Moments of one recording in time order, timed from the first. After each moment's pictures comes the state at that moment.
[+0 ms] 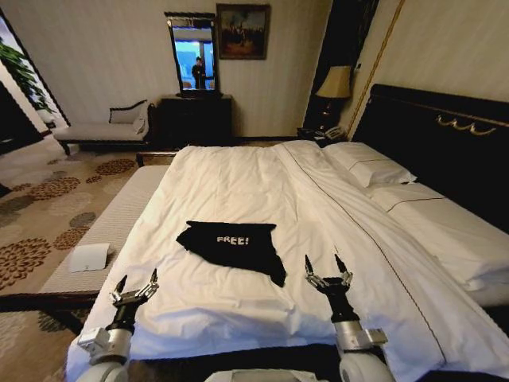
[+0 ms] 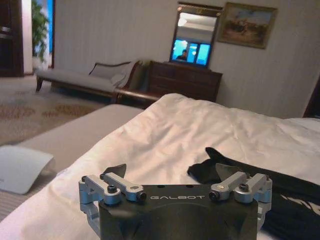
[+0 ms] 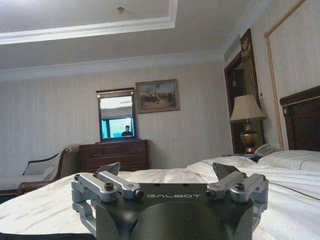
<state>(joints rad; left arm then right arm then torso) 1.77 -1.36 -0.83 -2.10 -0.55 0.06 -0.05 -1.75 1.43 0.57 2.10 0.25 0.35 -0.06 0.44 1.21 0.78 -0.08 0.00</state>
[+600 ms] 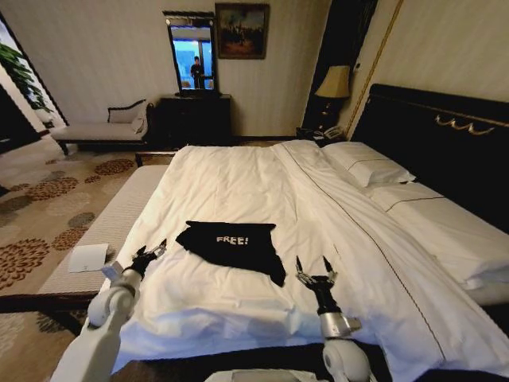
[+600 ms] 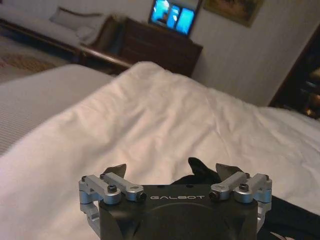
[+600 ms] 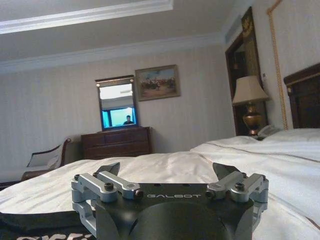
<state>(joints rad) 1.17 -1.09 -0.65 -1.70 -0.85 0.37 -0.07 -1.63 1.40 0.50 1.92 0.28 0.38 -0.02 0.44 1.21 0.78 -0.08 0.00</state>
